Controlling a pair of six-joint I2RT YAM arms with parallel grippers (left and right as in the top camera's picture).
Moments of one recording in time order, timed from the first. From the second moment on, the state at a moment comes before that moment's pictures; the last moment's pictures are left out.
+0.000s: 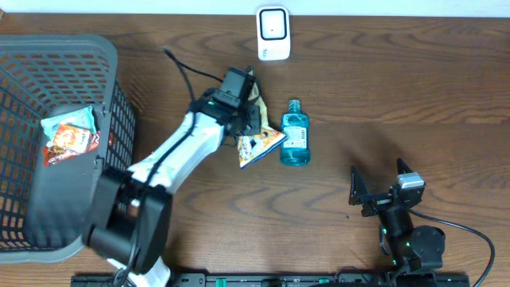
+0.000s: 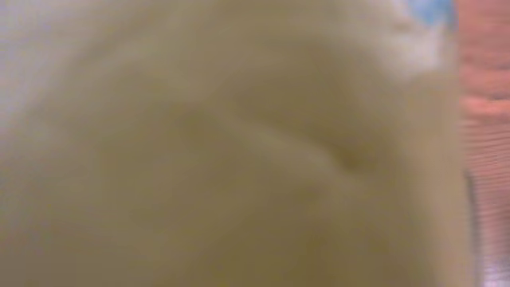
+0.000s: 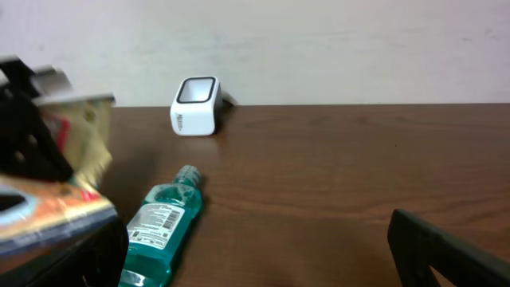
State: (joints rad) left arm -0.47 1.82 1.24 -0.53 0.09 -0.48; right arm 0.07 0.01 0.01 -0.06 -0.13 0.10
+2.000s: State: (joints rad) left arm 0.47 1.97 1.53 -0.96 -0.28 -0.83; right arm 0.07 0.01 0.01 -0.06 -0.13 0.10
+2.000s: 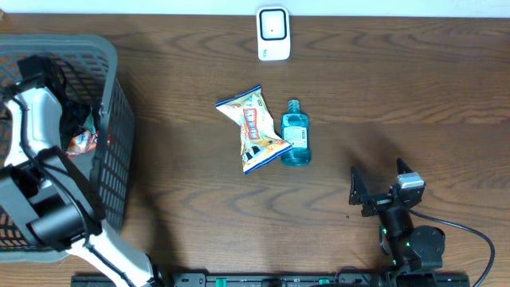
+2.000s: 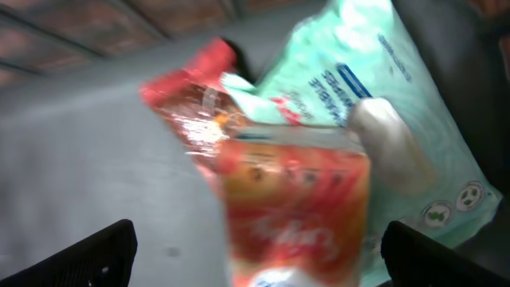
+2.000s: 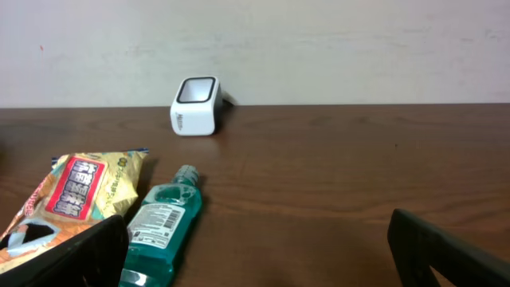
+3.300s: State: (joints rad) left arm 0.48 1.77 1.42 -0.93 -0.22 -0.73; right arm 0.07 0.01 0.01 -0.06 -0.13 0.10
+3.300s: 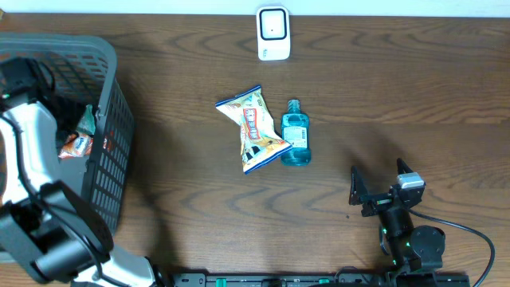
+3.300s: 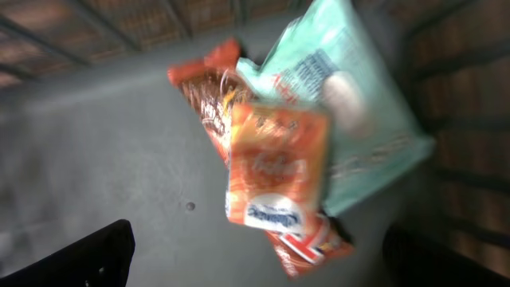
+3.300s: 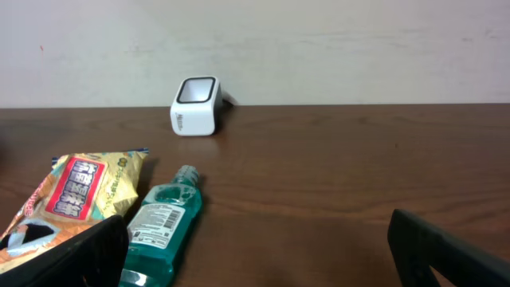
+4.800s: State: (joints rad) left arm 0.48 1.64 1.33 -0.82 -0.21 -0.62; right arm 0.07 0.01 0.01 -0.06 -0.13 0.10
